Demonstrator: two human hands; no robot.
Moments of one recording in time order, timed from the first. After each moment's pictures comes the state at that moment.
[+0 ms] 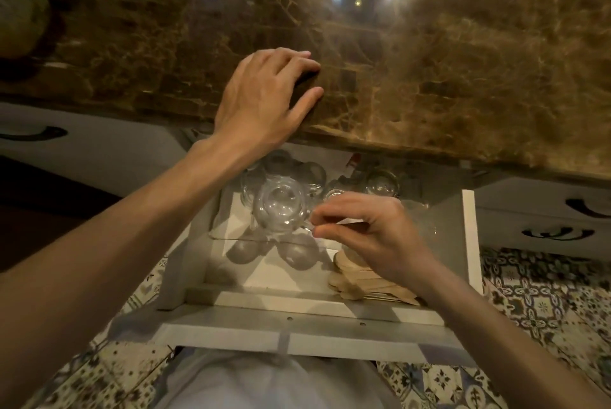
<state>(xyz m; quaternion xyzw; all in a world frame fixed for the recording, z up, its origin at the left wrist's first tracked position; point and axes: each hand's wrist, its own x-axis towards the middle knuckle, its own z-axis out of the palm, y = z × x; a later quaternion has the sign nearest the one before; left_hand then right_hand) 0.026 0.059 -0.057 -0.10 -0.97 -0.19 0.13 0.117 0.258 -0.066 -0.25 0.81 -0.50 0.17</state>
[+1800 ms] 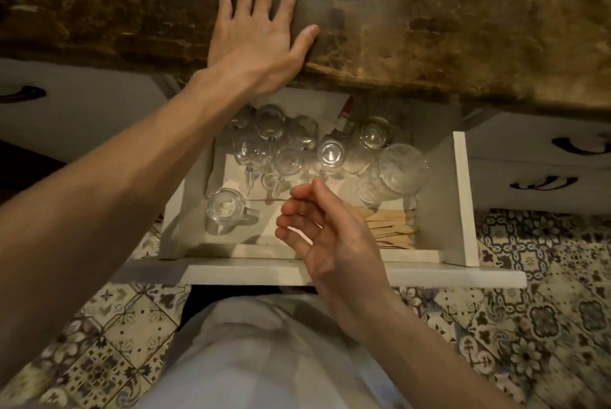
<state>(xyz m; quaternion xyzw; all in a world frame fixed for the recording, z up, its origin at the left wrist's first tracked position) 0.015 0.044 -0.075 -0.04 -1.00 -0.05 0.03 0.197 0.194 -0.051 0.18 0.41 -0.85 0.29</state>
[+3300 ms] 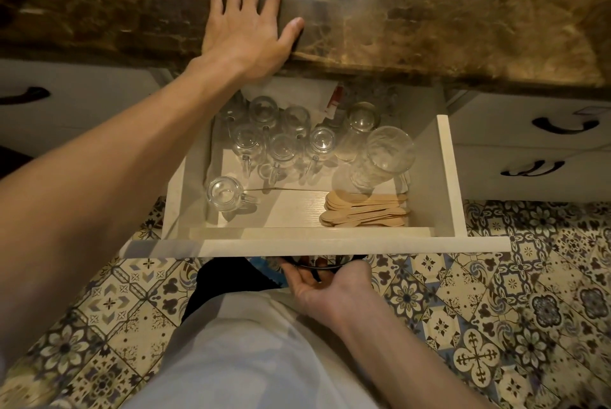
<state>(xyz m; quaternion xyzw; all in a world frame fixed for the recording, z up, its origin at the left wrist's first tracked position) 0.033 0.060 -0.073 -0.05 -1.00 -0.06 0.02 0.257 0.207 -0.084 0.67 0.11 -0.71 0.18</state>
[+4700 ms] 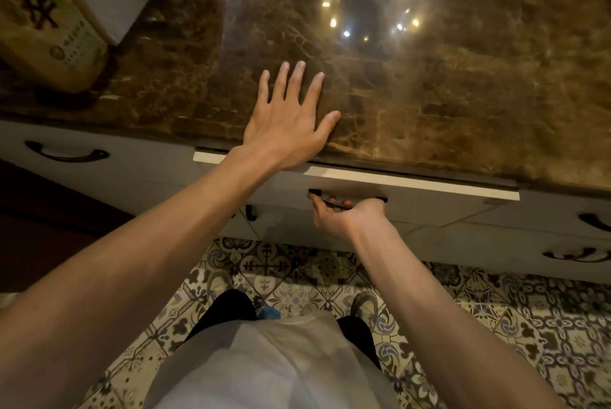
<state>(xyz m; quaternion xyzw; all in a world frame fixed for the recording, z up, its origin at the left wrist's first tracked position) 0.033 0.061 -0.067 -0.06 -1.00 -0.07 -0.01 0.085 0.189 -0.089 0.62 0.11 -0.76 0.17</state>
